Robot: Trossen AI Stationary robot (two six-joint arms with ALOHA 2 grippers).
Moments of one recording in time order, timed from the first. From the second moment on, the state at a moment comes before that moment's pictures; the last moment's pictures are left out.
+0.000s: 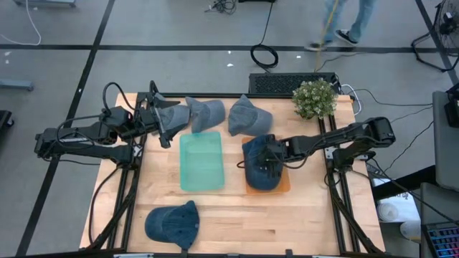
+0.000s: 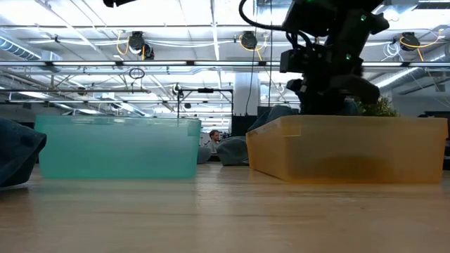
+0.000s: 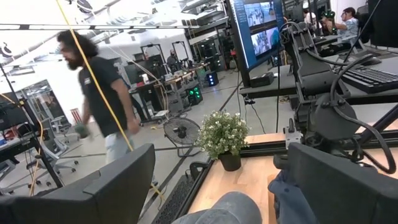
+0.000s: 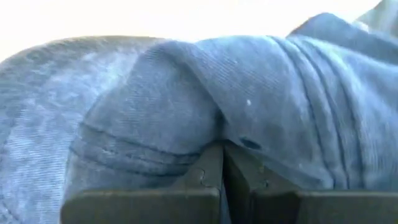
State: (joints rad) left arm 0.09 0.66 0.70 0.06 -0.24 0.31; right arm 0.06 1.52 0.89 -0.49 0.18 -0.18
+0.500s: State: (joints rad) left arm 0.09 0.66 0.70 0.06 -0.24 0.31; right arm 0.09 1.38 0.89 -0.41 0.28 -0.21
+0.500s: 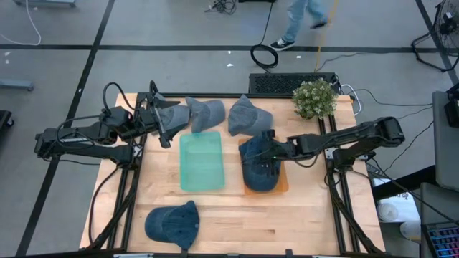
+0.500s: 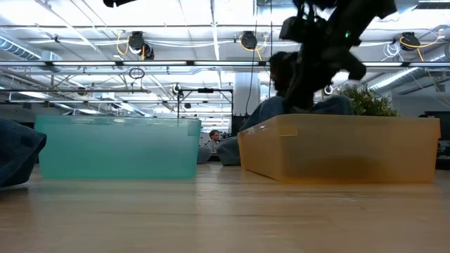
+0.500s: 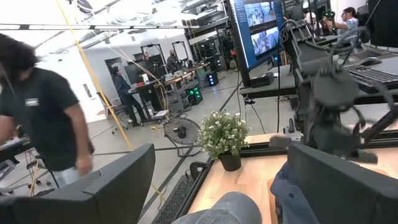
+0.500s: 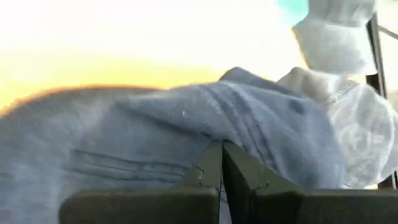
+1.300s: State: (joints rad) left arm 0.09 0.66 0.70 0.06 -0.24 0.31; right arm 0.15 1.19 0.69 -0.55 0.13 0.20
